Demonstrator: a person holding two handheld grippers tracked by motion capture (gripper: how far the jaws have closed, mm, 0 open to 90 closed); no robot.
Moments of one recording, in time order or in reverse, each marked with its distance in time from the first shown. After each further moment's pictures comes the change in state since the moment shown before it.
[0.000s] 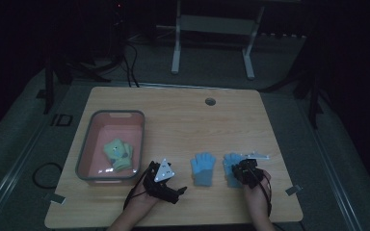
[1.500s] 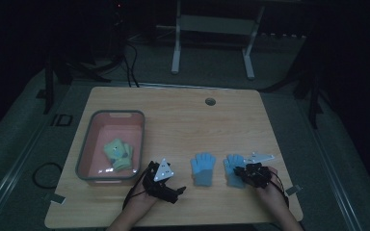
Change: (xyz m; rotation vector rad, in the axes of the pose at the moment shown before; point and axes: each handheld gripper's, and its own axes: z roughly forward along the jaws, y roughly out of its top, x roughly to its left) left arm 0.003 -0.003 0.002 0.010 0.000 0.001; right arm -0.031 -0.005 -0.003 0.001 0.222 -0.343
